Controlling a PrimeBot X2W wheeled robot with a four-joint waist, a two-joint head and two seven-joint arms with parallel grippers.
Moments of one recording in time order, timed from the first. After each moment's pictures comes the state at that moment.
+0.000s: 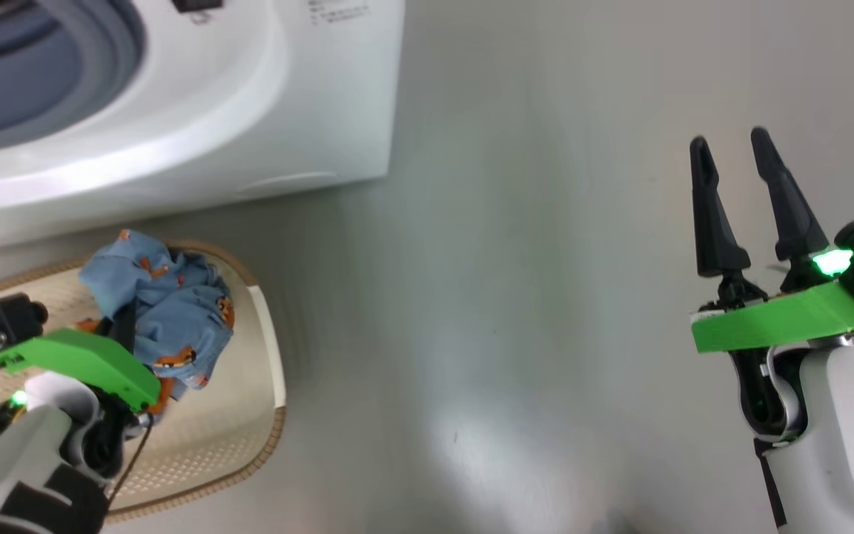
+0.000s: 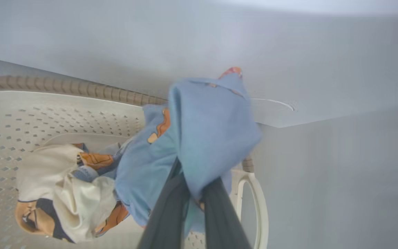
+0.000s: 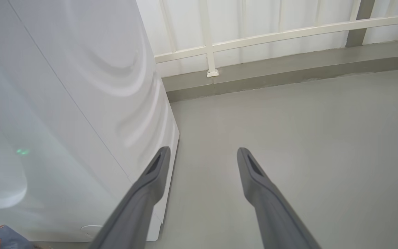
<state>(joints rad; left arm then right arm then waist) -0.76 0.36 -0.83 0.94 -1.34 -0.13 -0.25 -0.44 -0.13 0.07 0.18 0.37 0.13 -0.26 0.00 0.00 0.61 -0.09</state>
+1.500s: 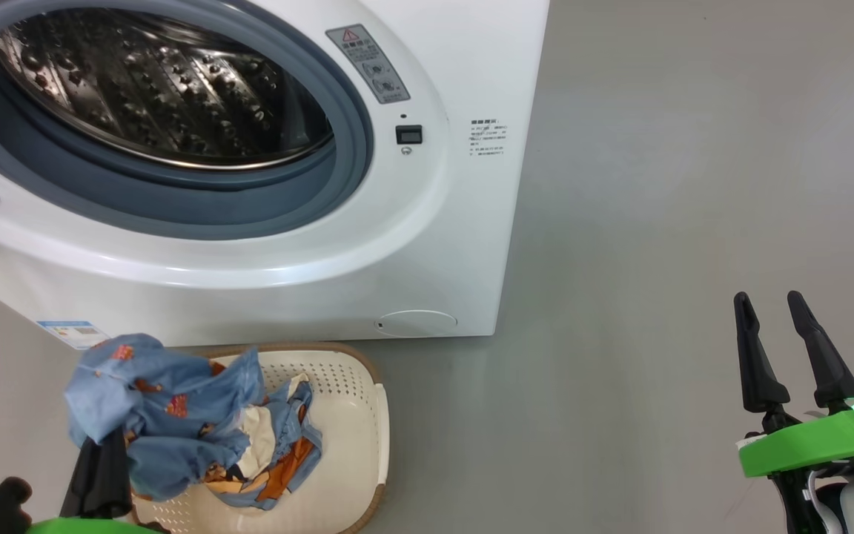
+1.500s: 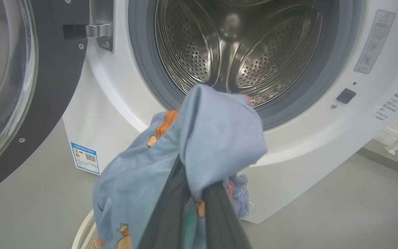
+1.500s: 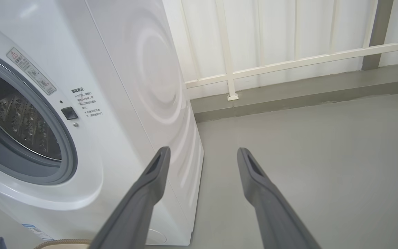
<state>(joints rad) -0.02 0.14 0.01 0.17 -0.60 -0.13 -0.25 -0.15 -0.19 -0.01 0.22 0.43 0.13 -0.26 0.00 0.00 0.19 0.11</state>
